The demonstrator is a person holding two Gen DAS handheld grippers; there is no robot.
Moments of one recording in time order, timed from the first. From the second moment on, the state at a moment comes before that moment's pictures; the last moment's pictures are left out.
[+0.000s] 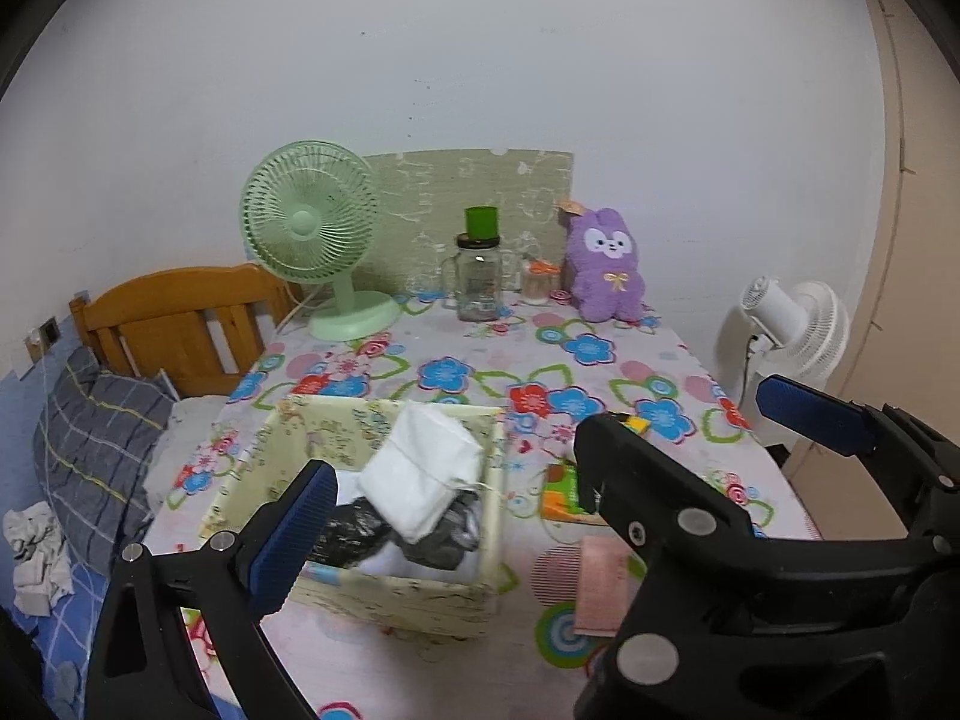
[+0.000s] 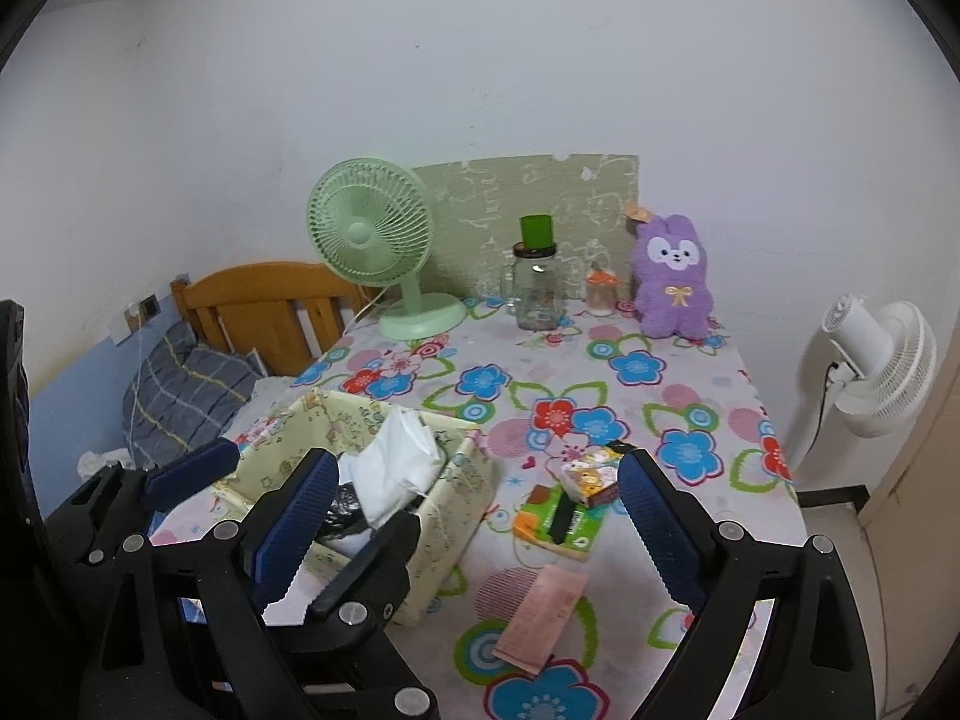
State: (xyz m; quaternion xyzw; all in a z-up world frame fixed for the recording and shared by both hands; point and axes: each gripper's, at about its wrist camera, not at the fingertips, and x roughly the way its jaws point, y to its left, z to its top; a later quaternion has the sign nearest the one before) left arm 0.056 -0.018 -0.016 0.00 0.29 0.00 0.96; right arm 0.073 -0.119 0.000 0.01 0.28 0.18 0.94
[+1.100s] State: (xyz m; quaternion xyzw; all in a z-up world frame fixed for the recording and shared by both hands) left arm 0.074 -0.086 -0.067 0.01 0.32 -0.04 0.95; right arm 0.084 -0.190 -0.055 0.01 0.31 0.11 0.94
